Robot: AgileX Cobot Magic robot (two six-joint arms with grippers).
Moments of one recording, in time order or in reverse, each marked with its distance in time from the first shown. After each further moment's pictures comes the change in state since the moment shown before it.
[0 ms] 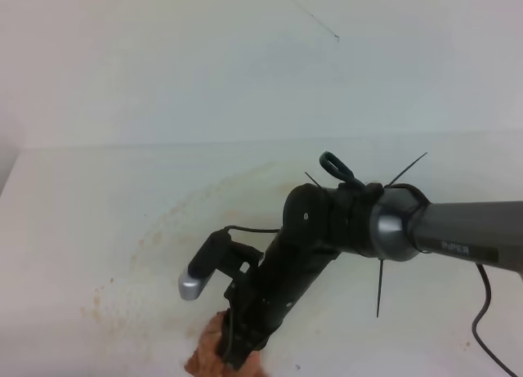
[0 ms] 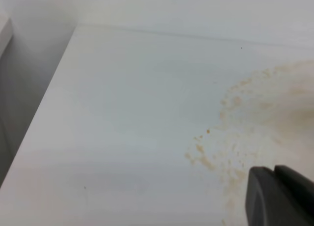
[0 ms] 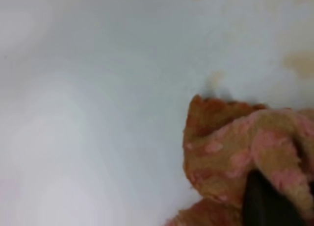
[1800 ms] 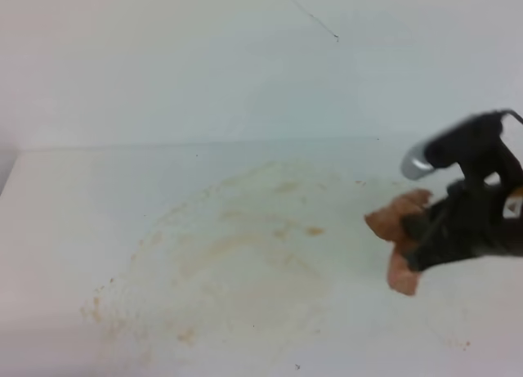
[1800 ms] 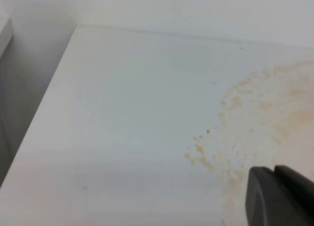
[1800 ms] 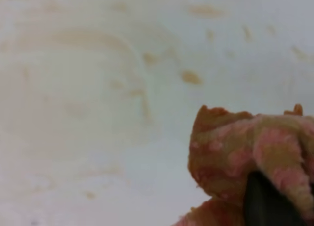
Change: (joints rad) left arm 0.000 -0.005 0.000 0.000 0.000 0.000; right arm -0.269 -0.755 0.610 -0.427 -0.456 0.552
